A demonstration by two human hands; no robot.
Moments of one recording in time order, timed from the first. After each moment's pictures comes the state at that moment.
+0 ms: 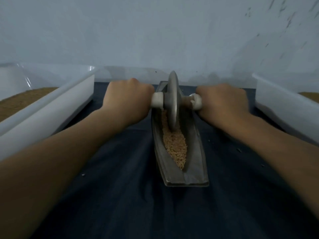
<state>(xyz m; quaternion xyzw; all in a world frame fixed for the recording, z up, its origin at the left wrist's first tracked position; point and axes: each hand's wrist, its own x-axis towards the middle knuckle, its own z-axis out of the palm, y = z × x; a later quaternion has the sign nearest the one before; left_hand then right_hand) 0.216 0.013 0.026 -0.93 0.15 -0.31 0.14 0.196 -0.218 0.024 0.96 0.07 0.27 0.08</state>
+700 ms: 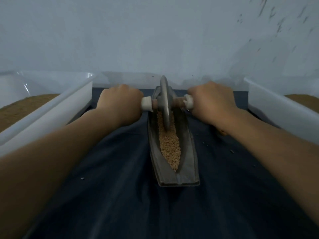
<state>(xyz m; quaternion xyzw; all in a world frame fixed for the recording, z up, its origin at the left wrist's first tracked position) 0.224 0.023 0.036 -0.97 0.13 -0.20 0.09 0.212 -0.215 0.040 0.97 0.07 0.22 0.09</state>
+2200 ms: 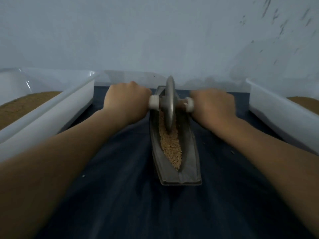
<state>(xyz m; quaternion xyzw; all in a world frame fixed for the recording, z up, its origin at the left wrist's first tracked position) 0.222 0.012 0.032 -0.94 0.14 -0.28 0.12 0.204 -0.208 0.022 0.96 0.04 0.27 0.08</state>
